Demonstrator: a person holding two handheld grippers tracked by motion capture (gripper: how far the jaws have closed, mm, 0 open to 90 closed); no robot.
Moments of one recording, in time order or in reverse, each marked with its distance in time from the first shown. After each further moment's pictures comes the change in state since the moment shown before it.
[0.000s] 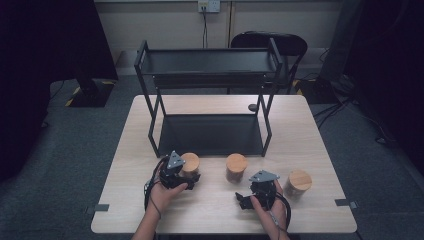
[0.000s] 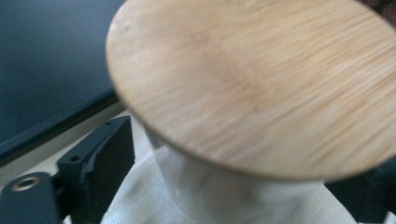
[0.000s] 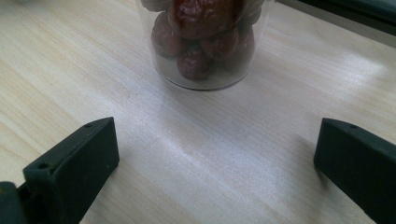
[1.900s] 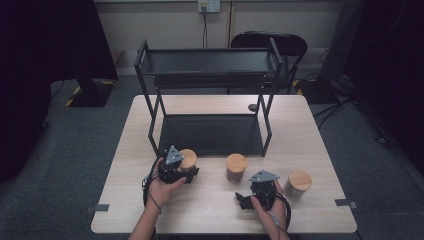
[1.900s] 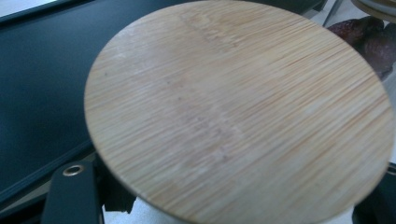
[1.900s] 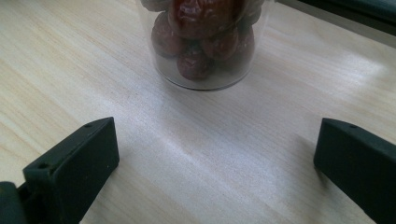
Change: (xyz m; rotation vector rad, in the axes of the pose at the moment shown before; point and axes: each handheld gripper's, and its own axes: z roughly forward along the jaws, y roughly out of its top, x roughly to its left) left arm 0.004 0.017 -0.011 -0.010 0.004 0.017; right arm 0.000 0.000 0.000 0.000 0.000 0.000
